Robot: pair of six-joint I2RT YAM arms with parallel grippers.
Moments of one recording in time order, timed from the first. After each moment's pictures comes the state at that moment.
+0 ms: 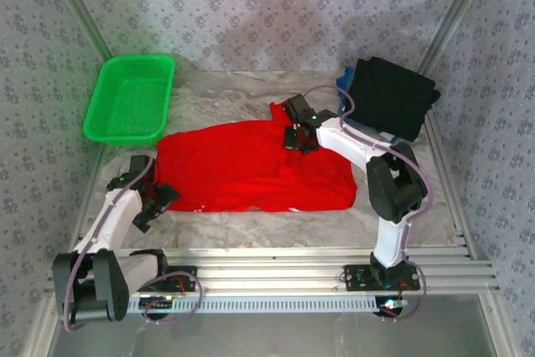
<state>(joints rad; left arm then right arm) 0.00 1.06 0.62 -0.88 -0.03 -0.83 0.55 1.87 1.43 -0.67 0.09 0.59</state>
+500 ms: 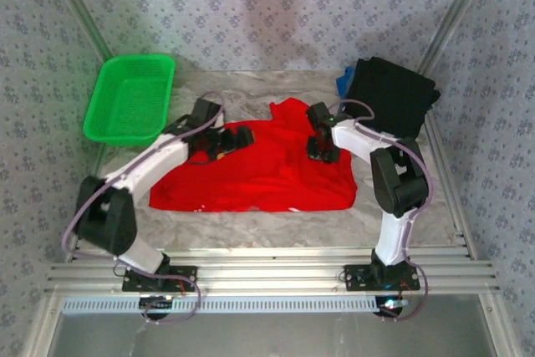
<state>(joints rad) -0.48 1.59 1.20 -0.54 0.29 -0.71 0.40 1.89 1.28 -0.73 0.05 0.62</state>
